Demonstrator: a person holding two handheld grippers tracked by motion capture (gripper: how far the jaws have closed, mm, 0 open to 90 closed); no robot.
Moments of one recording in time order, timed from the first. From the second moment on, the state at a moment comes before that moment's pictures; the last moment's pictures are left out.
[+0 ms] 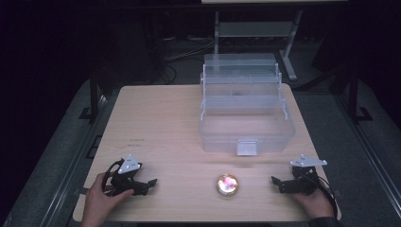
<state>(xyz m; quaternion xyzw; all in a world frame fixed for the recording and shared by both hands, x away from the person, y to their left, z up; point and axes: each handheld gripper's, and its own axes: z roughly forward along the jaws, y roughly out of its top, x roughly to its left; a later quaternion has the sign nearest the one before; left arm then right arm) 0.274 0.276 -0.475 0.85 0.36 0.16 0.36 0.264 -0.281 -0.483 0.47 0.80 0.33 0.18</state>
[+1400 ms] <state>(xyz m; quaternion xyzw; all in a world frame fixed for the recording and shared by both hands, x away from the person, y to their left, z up) 0.273 0.277 -0.475 0.85 0.36 0.16 0.36 0.267 -0.261 -0.455 0.43 0.84 0.31 0.15</state>
